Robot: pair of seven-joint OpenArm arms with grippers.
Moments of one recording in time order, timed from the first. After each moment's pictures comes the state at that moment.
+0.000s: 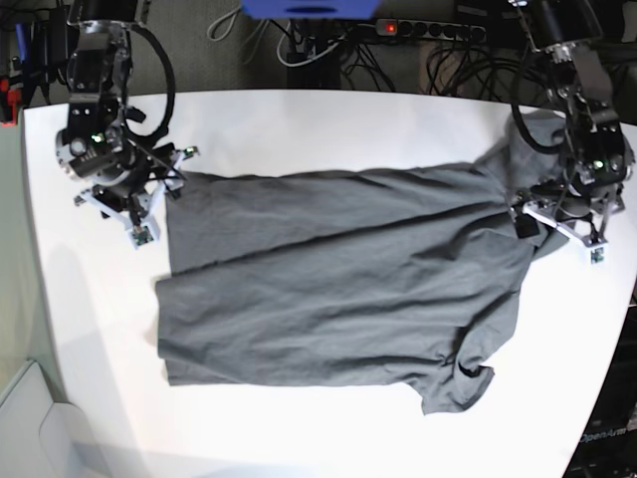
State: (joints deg) left arm 4.8 -14.7 -22.9 99.2 -15.2 -3.4 57.4; right arm -9.2 7.8 10.5 105.4 3.2 26.9 -61.9
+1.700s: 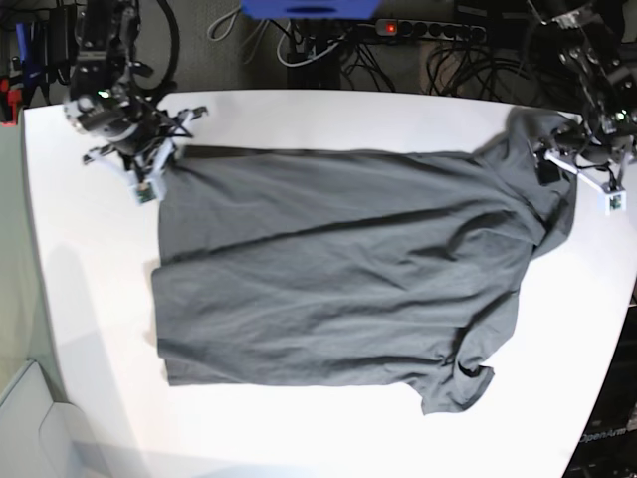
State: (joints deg) left arm 12.0 -11.9 -36.1 96.5 -15.2 -17.8 56.5; right arm -19.5 5.9 13.3 109.8 3.3 26.9 -54.8
